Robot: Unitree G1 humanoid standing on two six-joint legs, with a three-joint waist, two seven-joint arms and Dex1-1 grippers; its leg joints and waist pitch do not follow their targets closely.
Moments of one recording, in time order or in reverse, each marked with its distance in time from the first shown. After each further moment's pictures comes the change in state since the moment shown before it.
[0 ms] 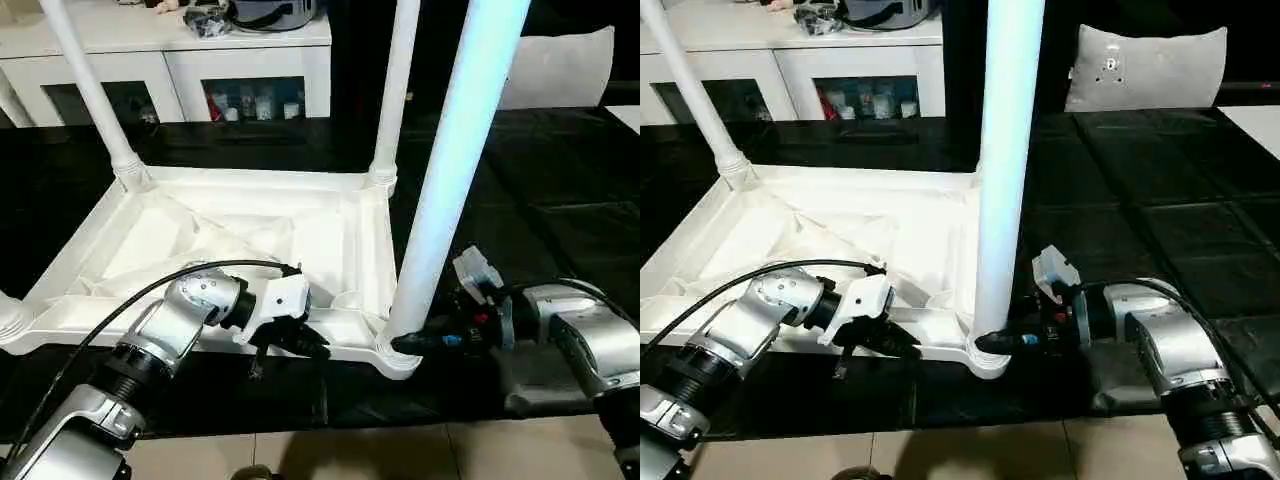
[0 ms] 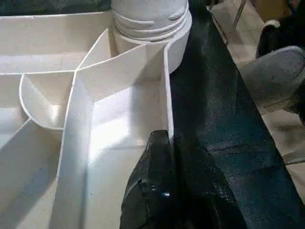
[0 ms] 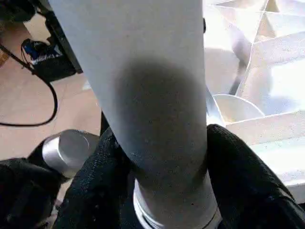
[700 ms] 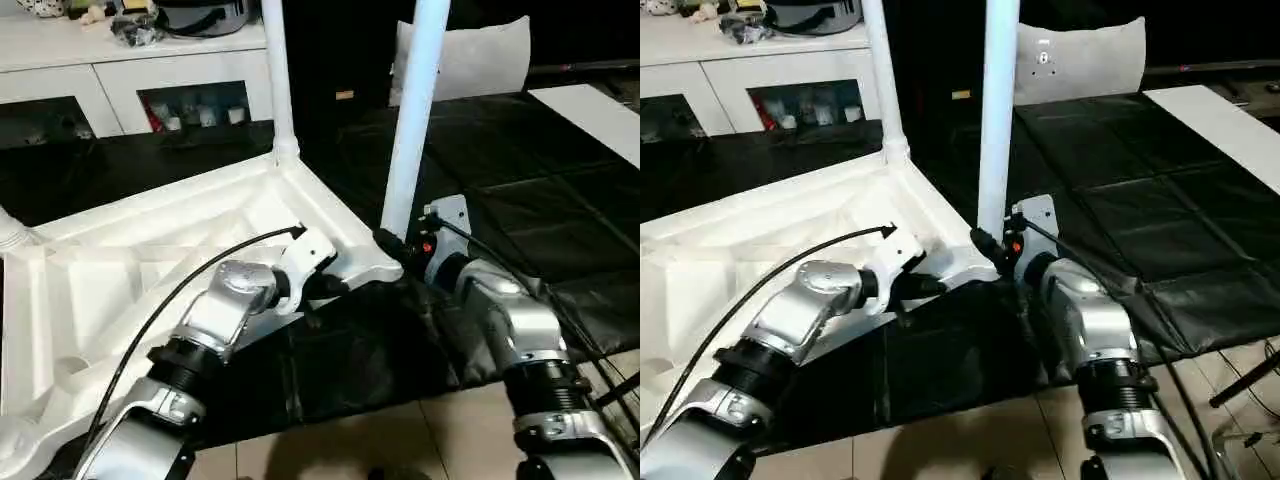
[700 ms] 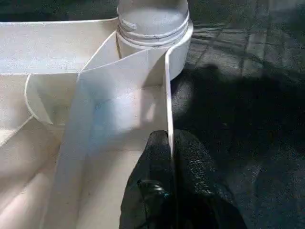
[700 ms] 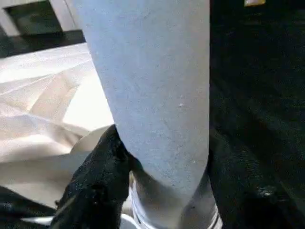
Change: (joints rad) left arm -0.054 -0.267 0.144 0.050 0.061 0.363 0.566; right arm -0.124 0.424 -0.201 0.162 -0.152 0.021 -0.937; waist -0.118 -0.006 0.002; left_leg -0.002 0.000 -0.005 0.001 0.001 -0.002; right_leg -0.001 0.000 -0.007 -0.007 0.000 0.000
